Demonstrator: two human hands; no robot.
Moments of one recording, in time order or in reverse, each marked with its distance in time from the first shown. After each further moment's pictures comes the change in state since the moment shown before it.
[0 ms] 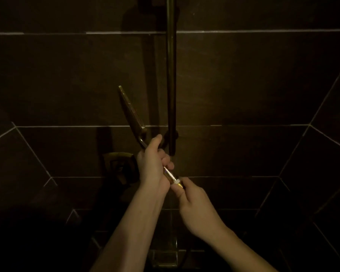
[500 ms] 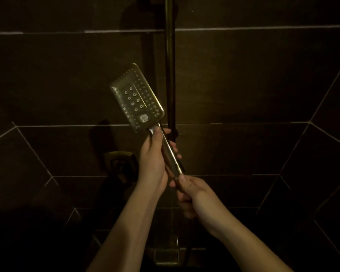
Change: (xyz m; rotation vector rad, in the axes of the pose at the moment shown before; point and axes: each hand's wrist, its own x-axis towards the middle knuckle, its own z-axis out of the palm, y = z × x) left_hand -0.004 0.001 -0.004 0.136 -0.228 0.204; right_hand 0.000 -0.008 -0.014 0.557 -0.185 0.163
